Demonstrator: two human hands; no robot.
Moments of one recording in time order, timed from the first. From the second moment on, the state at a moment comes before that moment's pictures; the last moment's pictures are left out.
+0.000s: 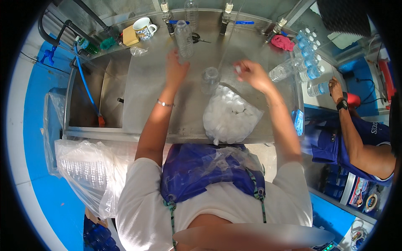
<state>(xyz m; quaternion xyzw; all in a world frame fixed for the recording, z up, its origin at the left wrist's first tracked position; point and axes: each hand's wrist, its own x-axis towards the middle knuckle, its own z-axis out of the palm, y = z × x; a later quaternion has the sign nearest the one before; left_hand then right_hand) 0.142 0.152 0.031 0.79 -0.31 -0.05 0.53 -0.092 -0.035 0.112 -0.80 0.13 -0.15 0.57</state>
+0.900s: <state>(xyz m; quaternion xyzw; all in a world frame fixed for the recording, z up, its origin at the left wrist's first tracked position) 0.129 0.089 0.037 0.70 -0.47 -0.22 0.50 -0.076 -0.019 0.098 -0.93 0.25 -0.13 0.22</state>
